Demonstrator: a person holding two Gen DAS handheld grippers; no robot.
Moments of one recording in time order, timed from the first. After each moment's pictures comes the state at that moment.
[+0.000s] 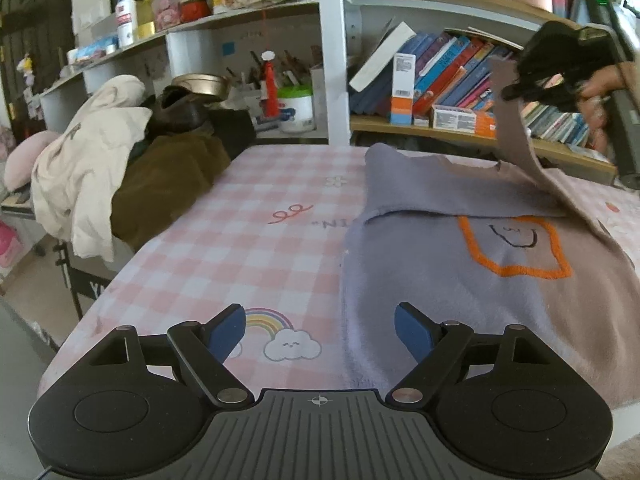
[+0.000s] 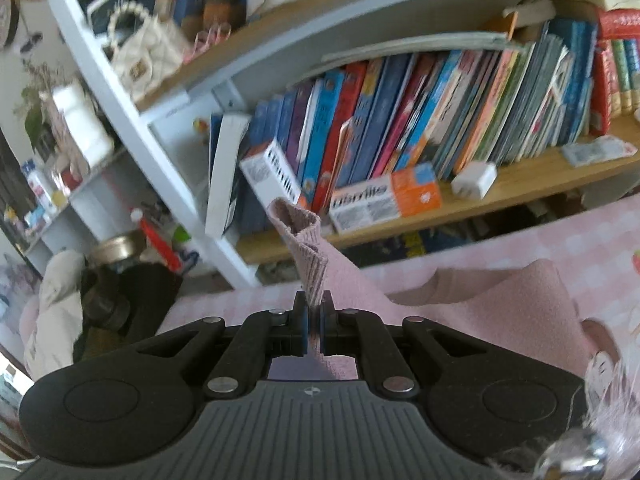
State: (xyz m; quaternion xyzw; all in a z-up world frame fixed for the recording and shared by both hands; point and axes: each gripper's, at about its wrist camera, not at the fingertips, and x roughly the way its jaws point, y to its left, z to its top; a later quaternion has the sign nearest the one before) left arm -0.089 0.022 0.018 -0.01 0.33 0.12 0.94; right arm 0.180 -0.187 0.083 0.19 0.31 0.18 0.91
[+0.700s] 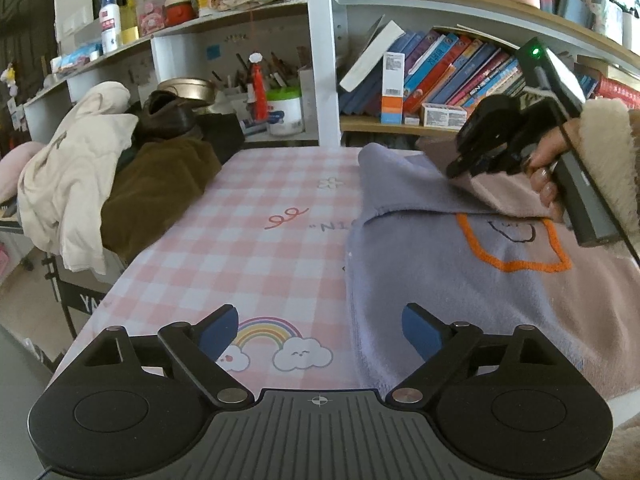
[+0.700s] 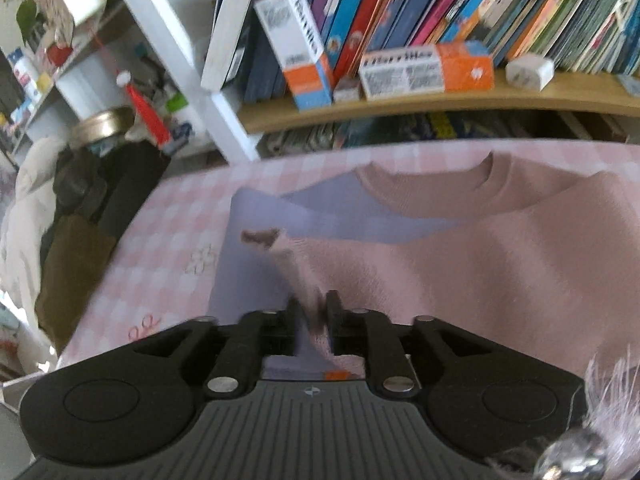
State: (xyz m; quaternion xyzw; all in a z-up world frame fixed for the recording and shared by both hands) left arm -0.088 0.033 0.017 0.00 0.33 0.10 0.94; right arm 0.191 -0.128 0.005 0.11 0.43 0.22 0.87
